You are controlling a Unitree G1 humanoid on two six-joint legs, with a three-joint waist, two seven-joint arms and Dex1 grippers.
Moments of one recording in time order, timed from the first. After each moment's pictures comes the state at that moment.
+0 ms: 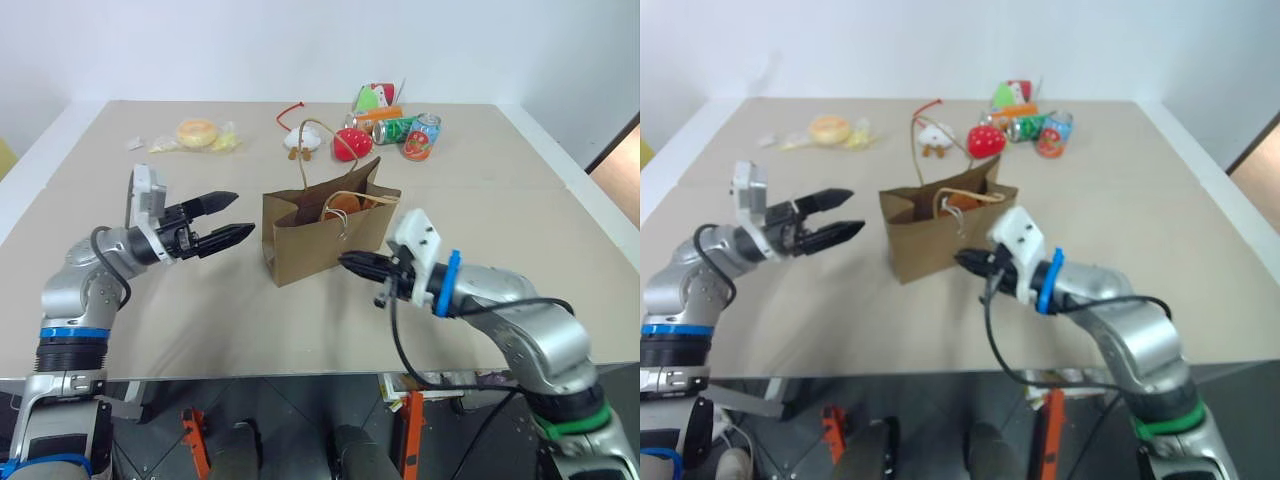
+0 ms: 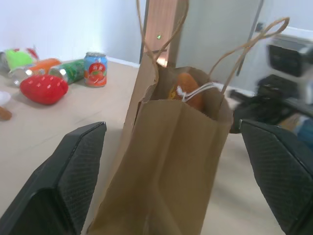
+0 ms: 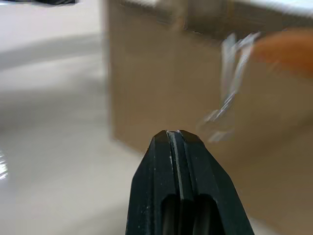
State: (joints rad) left arm -0.60 0.57 0.14 0.21 -0.65 0.37 -1.17; right arm -0.52 -0.56 0.15 -0.38 0.41 0.70 0.61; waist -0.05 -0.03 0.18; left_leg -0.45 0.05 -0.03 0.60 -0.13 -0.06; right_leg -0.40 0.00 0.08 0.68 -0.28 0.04
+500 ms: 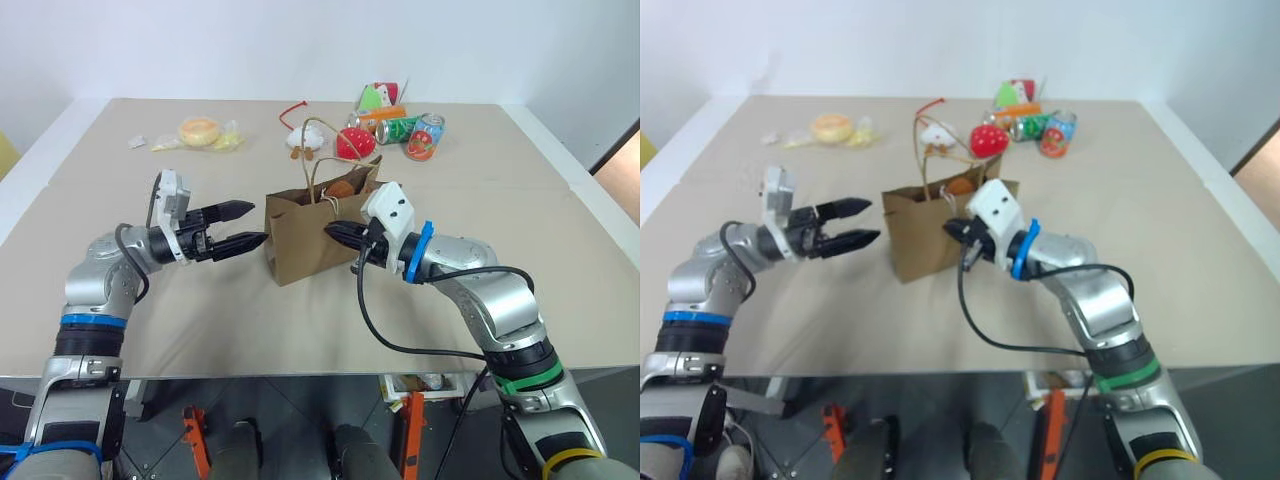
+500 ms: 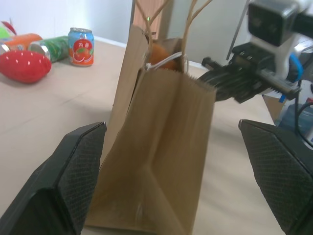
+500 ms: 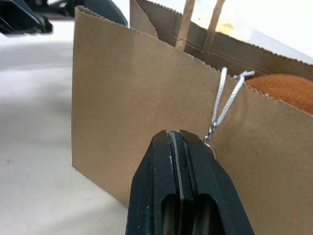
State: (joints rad) left arm -0.68 0.54 0.08 0.37 -0.56 0.33 -1.25; right arm -0.62 -0.49 0.19 -0.23 0.29 0.60 0.64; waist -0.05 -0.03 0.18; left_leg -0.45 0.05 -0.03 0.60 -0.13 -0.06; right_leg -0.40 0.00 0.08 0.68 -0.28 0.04
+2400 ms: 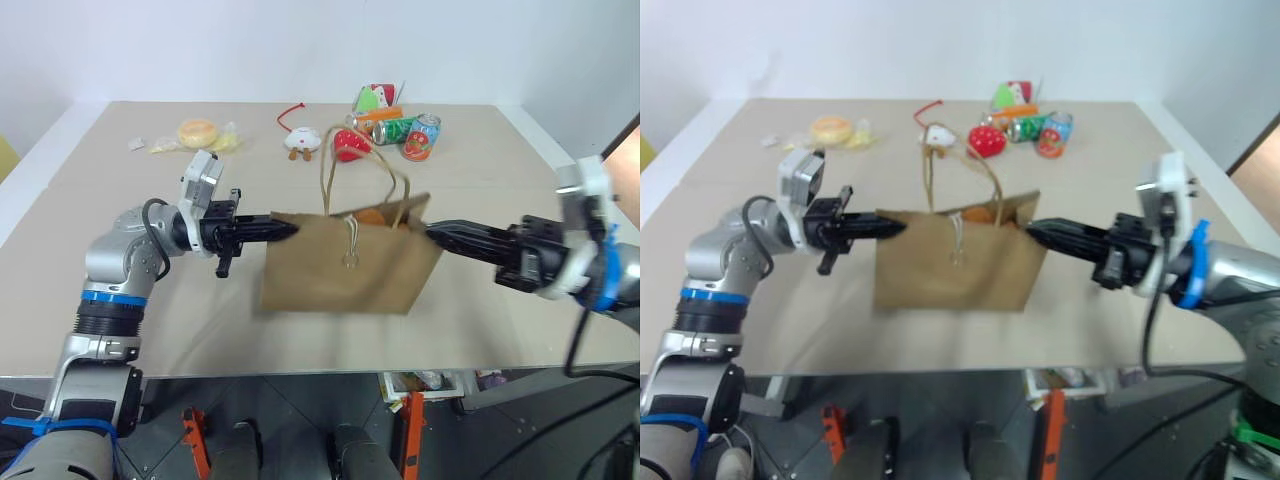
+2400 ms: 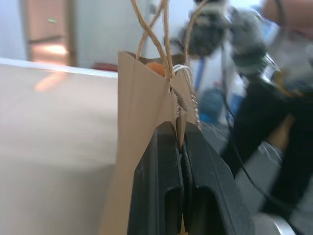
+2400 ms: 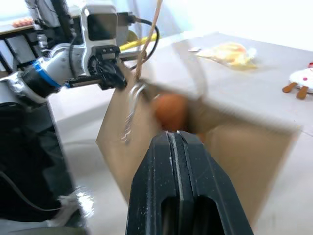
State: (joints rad) left arm -0.77 0.55 0.00 0.22 -0.60 0.49 -1.53; right arm -0.33 -0.89 -0.55 -0.51 1.05 1.04 0.90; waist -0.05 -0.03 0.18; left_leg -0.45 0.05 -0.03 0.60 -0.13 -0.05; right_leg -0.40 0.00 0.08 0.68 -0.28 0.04
